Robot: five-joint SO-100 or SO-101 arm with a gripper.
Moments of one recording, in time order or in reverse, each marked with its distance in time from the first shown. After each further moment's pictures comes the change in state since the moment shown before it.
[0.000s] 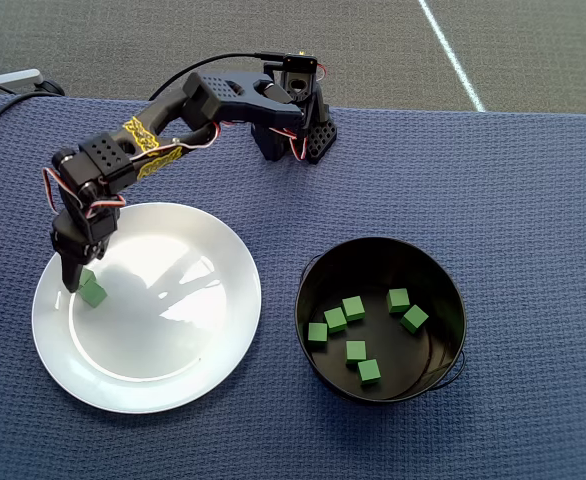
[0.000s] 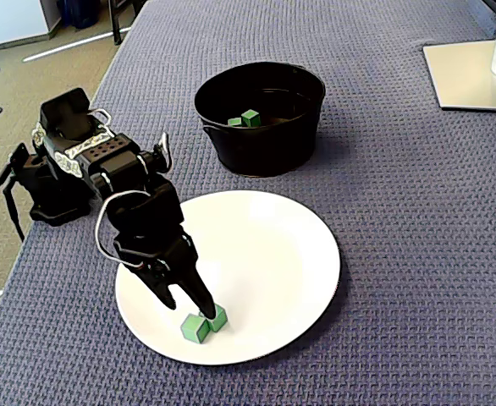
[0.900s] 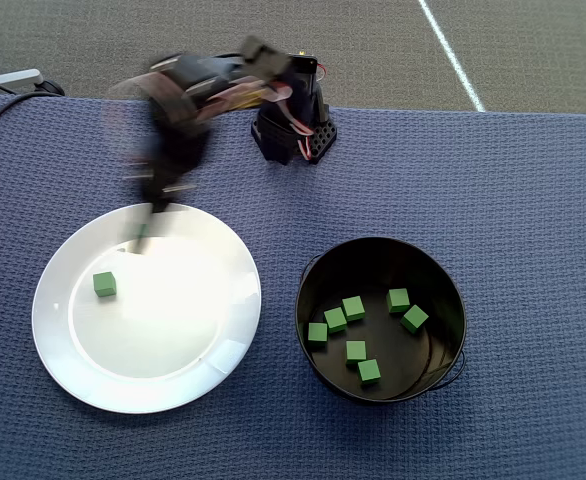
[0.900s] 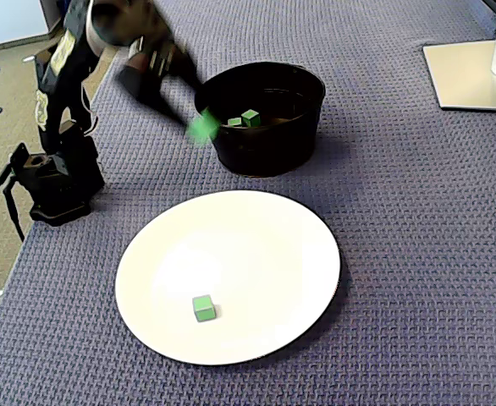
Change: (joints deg) arm -26.2 34.7 -10.8 14.5 -5.2
